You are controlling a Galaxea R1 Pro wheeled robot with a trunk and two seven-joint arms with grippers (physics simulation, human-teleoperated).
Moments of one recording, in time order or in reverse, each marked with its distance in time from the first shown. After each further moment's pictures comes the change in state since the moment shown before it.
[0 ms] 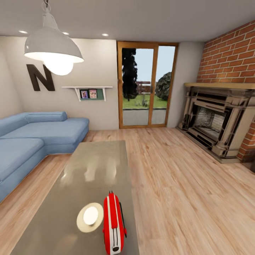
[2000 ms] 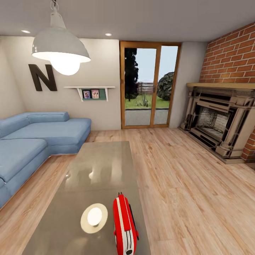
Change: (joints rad) left arm 0.000 -0.001 0.000 0.000 0.001 -0.003 0.001; right arm 0.000 0.000 0.000 0.000 -0.002 0.000 0.000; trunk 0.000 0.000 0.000
